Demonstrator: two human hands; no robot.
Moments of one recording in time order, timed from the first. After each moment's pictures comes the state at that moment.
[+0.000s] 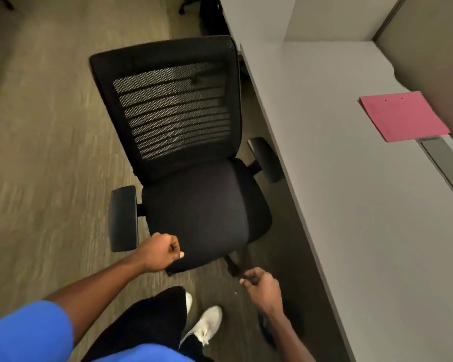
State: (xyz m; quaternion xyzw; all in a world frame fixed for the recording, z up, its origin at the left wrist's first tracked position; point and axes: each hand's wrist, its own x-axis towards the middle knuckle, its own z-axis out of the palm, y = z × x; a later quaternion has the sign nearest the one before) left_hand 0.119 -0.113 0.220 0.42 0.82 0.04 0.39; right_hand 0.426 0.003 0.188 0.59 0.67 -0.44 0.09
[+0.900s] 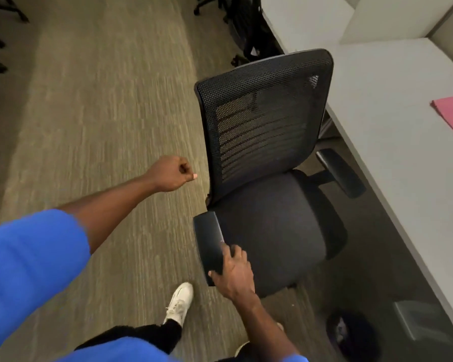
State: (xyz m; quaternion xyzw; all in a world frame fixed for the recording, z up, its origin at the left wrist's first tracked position) left_hand -0.252 -0.092 0.295 0.47 0.82 0.16 0.29; right_hand 0.049 -0.136 0.171 0.45 0.82 -0.32 0.14
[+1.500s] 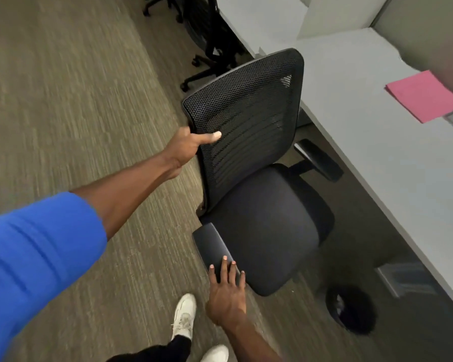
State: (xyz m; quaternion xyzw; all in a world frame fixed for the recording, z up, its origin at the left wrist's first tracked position) left_hand -0.259 -0.006 0.345 0.35 0.62 0.49 0.50; right_hand 0.001 -0.201 0.141 0.46 0.82 -0.20 0.27
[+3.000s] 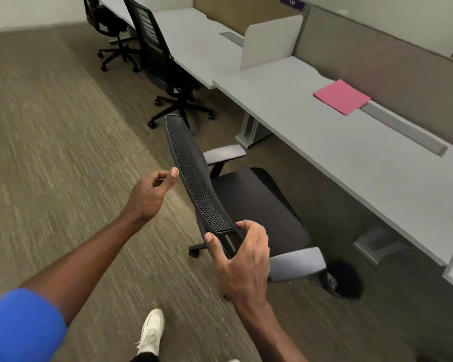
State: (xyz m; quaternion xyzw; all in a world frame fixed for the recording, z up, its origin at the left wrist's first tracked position) left_hand -0.258 -0.187 0.363 0.48 0.68 0.43 0.35; right_hand -0.010 -0.279 0.363 0.65 0.64 -0.17 -0.36
